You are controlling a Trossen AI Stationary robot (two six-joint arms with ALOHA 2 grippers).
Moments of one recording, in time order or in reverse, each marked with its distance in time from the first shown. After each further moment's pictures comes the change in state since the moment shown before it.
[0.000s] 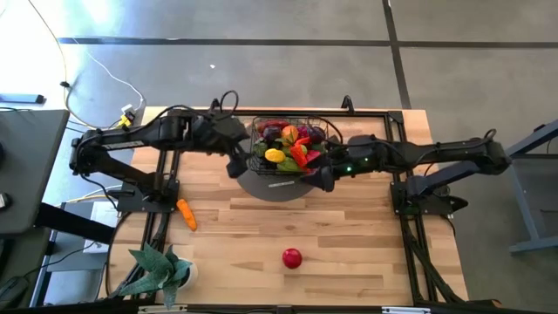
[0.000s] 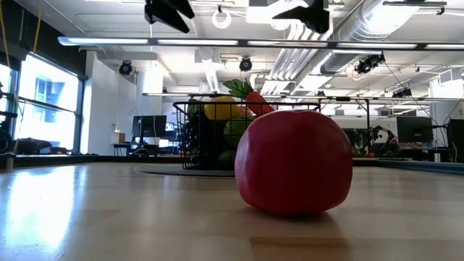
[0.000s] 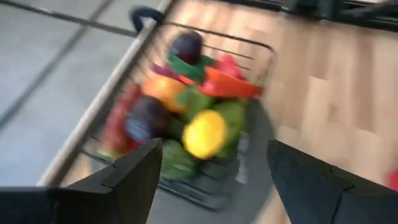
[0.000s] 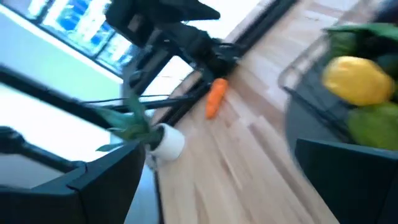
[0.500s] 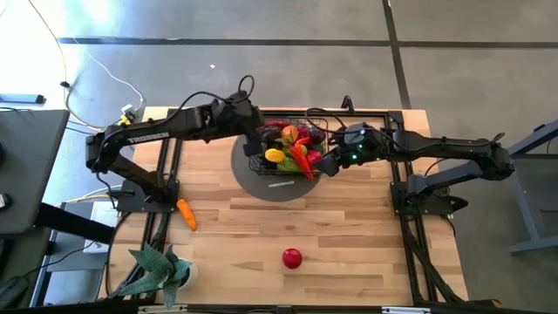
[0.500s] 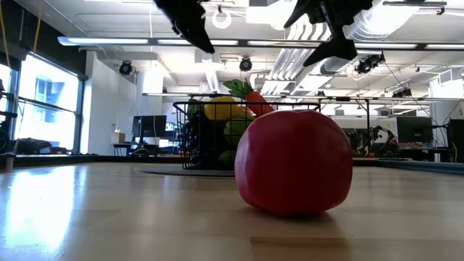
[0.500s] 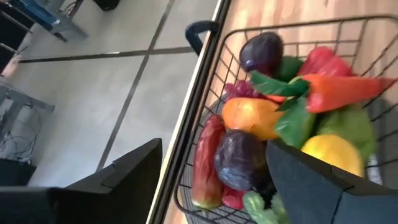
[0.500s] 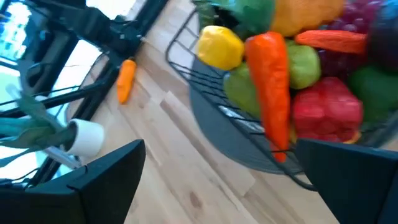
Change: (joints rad) left arm 0.145 0.176 0.000 0.231 -0.116 0.431; right arm -0.164 -0.030 0.000 -0.349 0.000 0.007
